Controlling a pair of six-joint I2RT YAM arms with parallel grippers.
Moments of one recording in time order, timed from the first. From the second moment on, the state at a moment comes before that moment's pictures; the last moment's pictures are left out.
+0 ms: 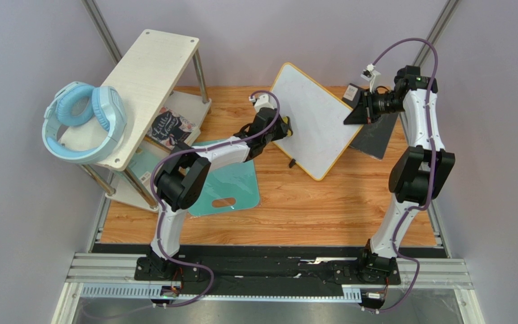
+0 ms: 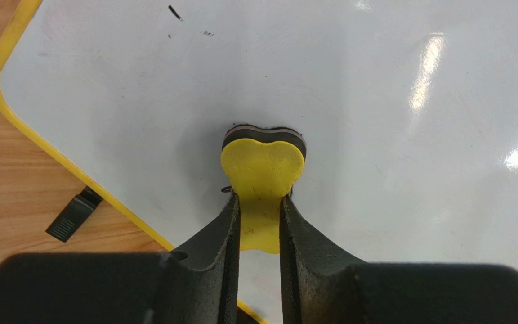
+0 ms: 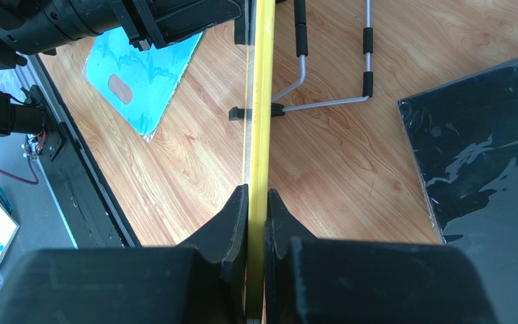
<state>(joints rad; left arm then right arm) -0.70 2.09 1.48 0.21 -0.21 -0.73 -0.19 2.00 2.02 -1.29 -0.96 -0.63</state>
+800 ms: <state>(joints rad) -0.74 2.07 1.38 0.11 -0.32 -1.13 -0.19 2.00 2.02 -1.30 -0.96 -0.63</state>
